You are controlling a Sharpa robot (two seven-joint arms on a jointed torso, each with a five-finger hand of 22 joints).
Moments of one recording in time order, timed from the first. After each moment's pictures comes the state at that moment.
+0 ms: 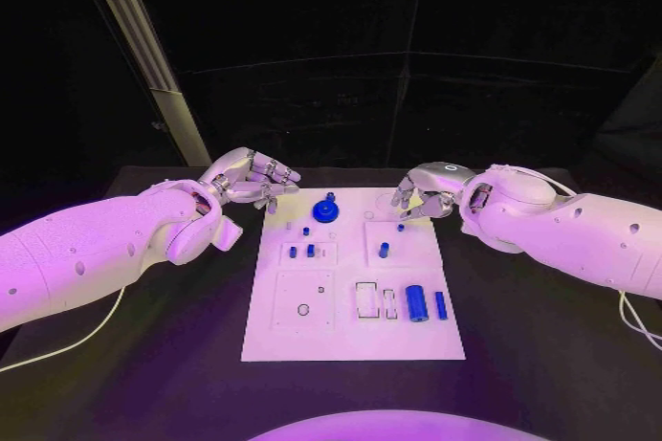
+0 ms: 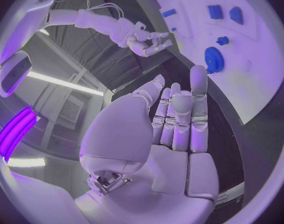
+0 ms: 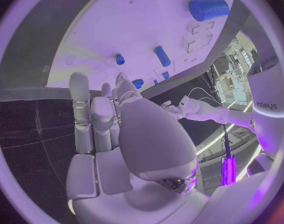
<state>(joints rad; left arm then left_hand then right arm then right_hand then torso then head) 1.26 -0.77 -0.13 1.30 -0.47 -0.21 0.36 1.37 -0.05 0.28 -0.02 0.08 1.01 0.16 0.12 0.07 1.03 0.09 0.36 0.09 1.29 0.01 1.14 0.62 0.18 1.22 0.11 0.65 0.73 1.18 -0.79 0.01 1.35 -1.62 -0.17 0.01 1.62 0.01 -0.04 0.15 0.17 1.01 0.15 0.13 0.07 1.07 0.08 0.21 0.25 1.46 -0.01 1.10 1.01 0.16 1.19 0.10 1.01 0.63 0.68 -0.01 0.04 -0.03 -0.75</state>
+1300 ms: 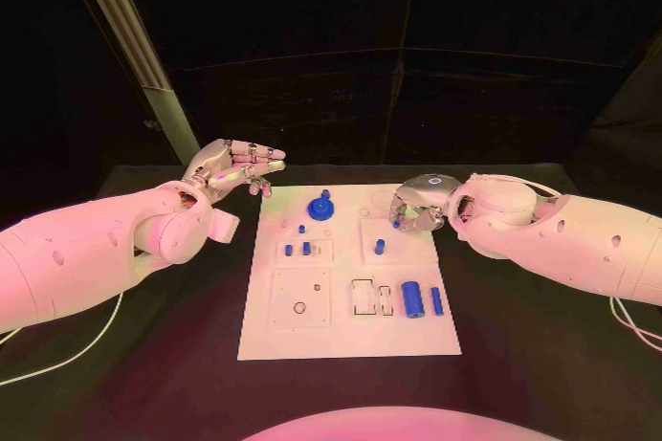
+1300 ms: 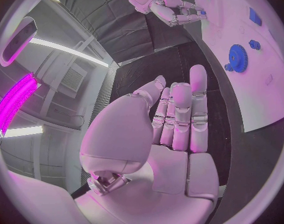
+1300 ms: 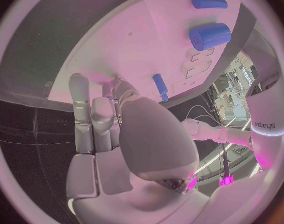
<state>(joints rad) 1.26 -0.78 -0.13 1.32 -0.17 -0.21 0.43 1.37 -0.05 0.30 -0.02 0.08 1.03 0.16 0.13 0.07 1.04 0.09 0.37 0.09 1.26 0.01 1.09 0.54 0.18 1.21 0.11 0.62 0.72 1.15 -0.79 0.01 1.39 -1.78 -0.08 -0.04 1.61 -0.02 0.11 0.14 0.17 1.03 0.16 0.09 0.07 1.09 0.09 0.16 0.11 1.46 0.00 1.11 1.03 0.16 1.21 0.11 1.03 0.66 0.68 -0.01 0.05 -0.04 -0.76</state>
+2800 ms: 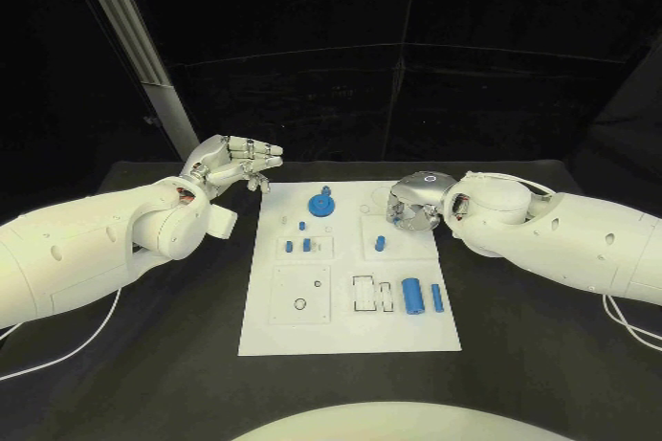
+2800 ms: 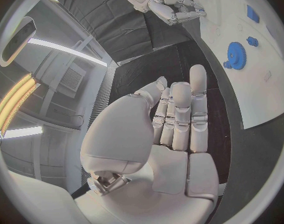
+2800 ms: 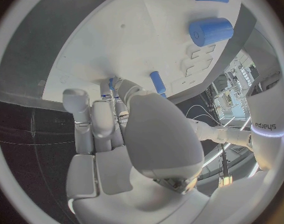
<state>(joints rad) 1.26 -0.78 -0.13 1.31 -0.16 -0.22 0.43 1.38 -0.04 0.32 -0.03 0.08 1.03 0.16 0.13 0.07 1.04 0.09 0.38 0.08 1.26 0.00 1.08 0.53 0.18 1.21 0.11 0.61 0.71 1.15 -0.77 0.01 1.39 -1.79 -0.08 -0.05 1.53 -0.08 0.37 0.07 0.15 1.13 0.14 0.08 0.08 1.20 0.07 0.14 0.07 1.47 -0.01 1.20 1.11 0.14 1.28 0.09 1.16 0.84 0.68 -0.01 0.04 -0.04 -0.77</state>
